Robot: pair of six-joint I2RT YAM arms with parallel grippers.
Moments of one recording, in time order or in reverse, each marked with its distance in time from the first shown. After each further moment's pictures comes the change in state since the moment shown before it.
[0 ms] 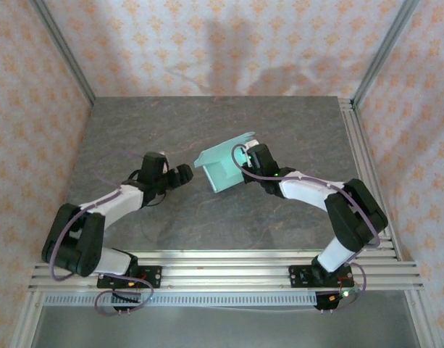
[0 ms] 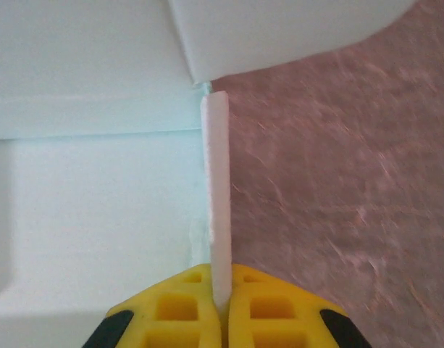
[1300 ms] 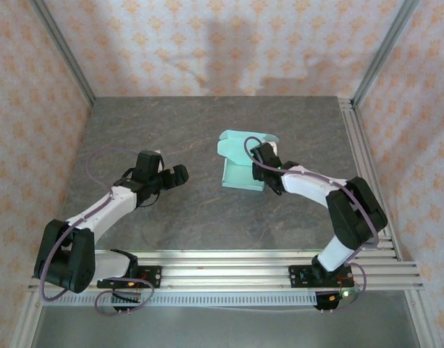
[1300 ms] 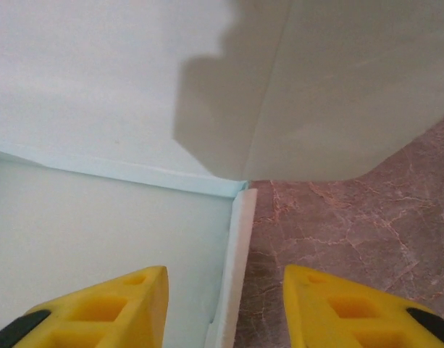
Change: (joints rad) left arm 0.003 -0.086 0.047 -0.187 -0.045 0.110; right arm -0.063 -0.005 0.048 -0.226 0.063 0.288
